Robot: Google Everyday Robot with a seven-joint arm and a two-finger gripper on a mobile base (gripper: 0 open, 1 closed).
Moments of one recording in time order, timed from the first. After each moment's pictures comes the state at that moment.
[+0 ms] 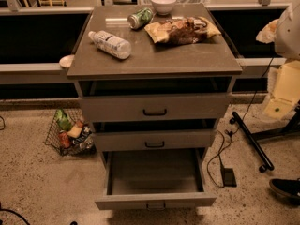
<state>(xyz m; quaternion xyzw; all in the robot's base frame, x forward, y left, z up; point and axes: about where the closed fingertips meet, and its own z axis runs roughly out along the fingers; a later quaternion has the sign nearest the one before) 0.438 -0.216 0.978 -0.60 0.78 -0.04 0.16</state>
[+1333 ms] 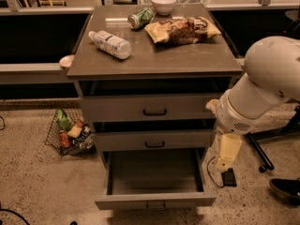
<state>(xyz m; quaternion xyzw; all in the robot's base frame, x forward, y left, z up) 0.446 -0.173 0.775 -0.66 0.74 0.05 0.12</state>
